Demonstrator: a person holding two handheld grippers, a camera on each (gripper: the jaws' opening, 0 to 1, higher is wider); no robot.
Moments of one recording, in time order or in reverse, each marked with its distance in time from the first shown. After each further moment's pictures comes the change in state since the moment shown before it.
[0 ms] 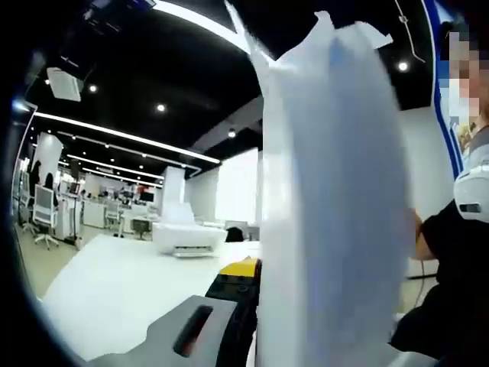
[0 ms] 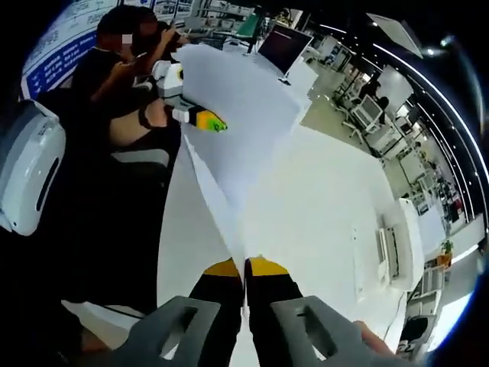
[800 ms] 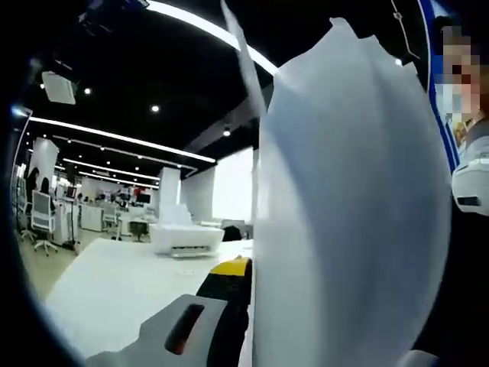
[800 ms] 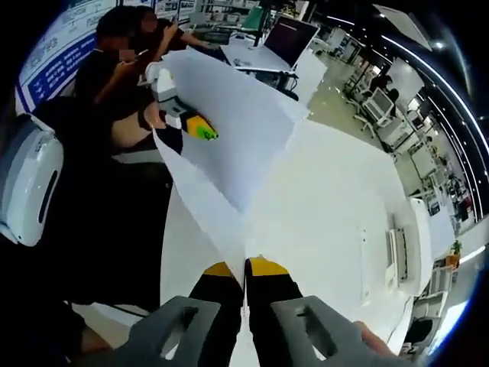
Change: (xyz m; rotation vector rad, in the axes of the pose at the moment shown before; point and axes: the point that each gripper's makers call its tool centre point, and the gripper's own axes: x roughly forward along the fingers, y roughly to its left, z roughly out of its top) left arm 0.001 -0.006 -0.004 0.029 0.015 -0.027; right arm 0.015 -0.008 0.013 0.013 0.036 0.068
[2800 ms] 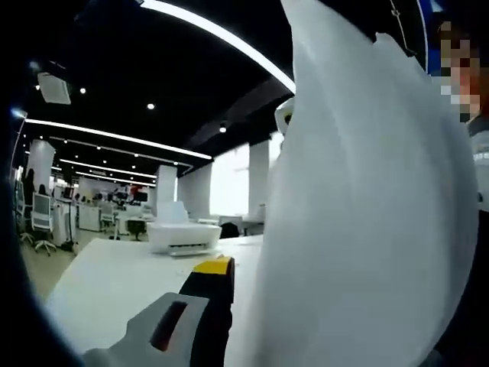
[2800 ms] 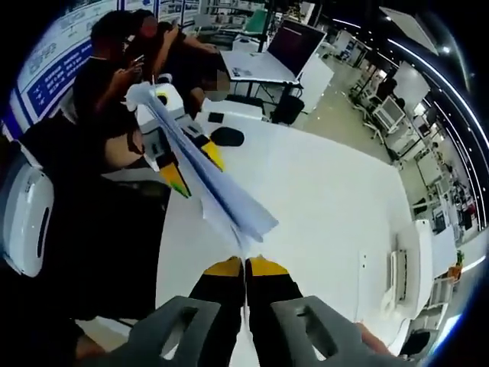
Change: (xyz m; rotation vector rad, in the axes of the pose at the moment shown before) left arm 0.003 0.000 -0.003 0.007 0.021 -0.016; right arm 0.024 -0.012 0.065 -0.025 -0.018 0.034
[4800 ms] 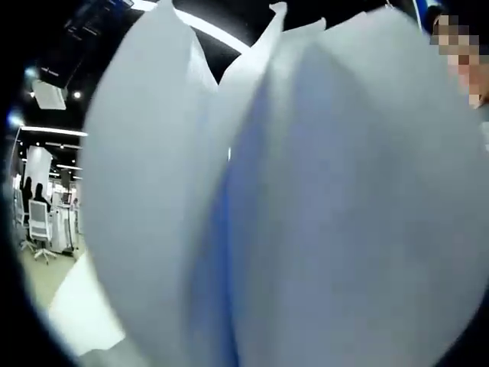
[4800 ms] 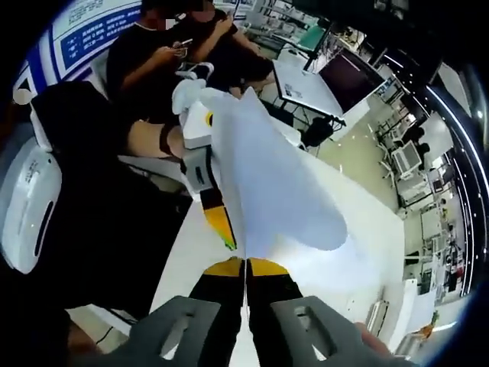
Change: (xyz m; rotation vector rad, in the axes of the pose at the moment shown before) left arm 0.004 -0.006 0.001 0.033 0.018 -0.016; right arm 0.013 0.053 0.053 -0.276 -0.011 0.022
